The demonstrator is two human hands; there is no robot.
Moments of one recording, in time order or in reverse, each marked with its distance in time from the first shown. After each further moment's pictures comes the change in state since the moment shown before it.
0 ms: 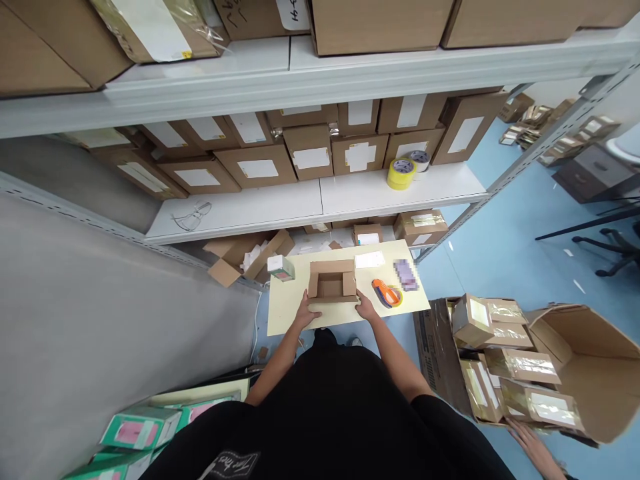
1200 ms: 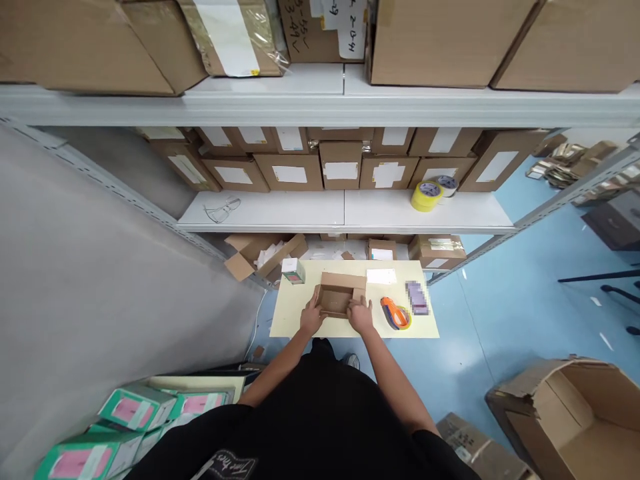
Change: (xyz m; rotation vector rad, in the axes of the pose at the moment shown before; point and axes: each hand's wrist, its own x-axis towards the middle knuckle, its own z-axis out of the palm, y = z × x) left_hand -0.004 0.029 0.012 0.786 -0.047 0.020; right_hand -0.004 -0.087 0.029 -0.683 -0.091 -0.192
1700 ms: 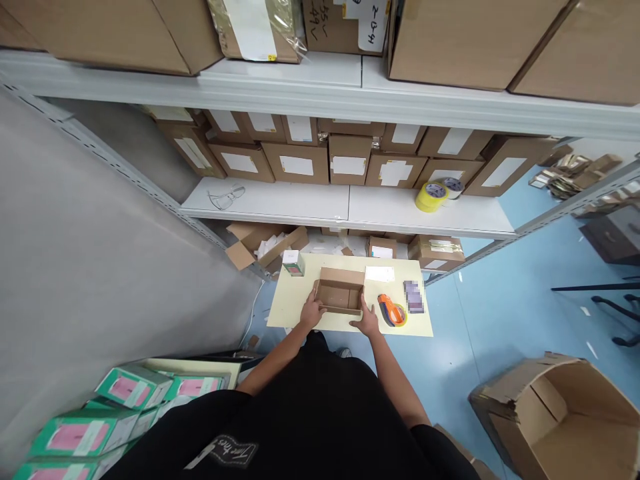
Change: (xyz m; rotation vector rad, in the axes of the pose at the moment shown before) left_hand -0.004 0.002 0.007 -0.074 0.003 -0.038; right_hand -0.026 0.072 0.024 0.252 0.031 0.185
